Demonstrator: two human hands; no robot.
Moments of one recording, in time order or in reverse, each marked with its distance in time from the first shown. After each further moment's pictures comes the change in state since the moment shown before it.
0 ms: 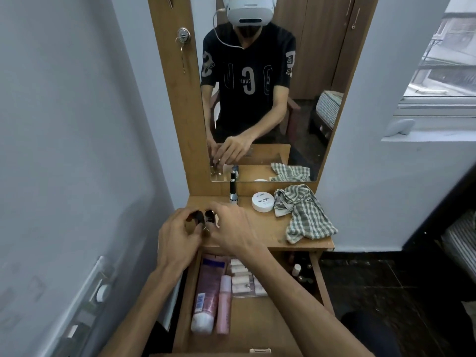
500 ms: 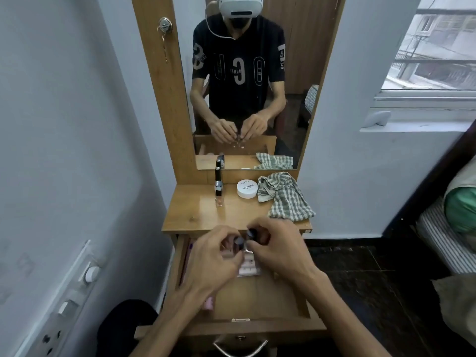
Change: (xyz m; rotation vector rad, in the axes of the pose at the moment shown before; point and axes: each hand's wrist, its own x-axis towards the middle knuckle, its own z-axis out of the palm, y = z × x) left_hand -0.088 0.075 0.023 -0.180 -0.272 0.194; right_hand -0.124 0.053 -0.080 0.078 0.038 0.132
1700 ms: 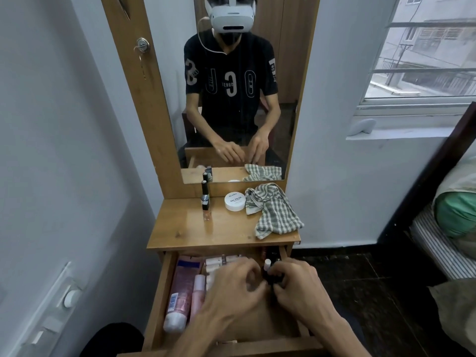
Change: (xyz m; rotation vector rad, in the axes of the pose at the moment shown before) left_hand 0.000 0.014 0.069 0.180 -0.255 0.095; right_hand -0.053 0.072 -0.001 -0.125 -0.100 0.143
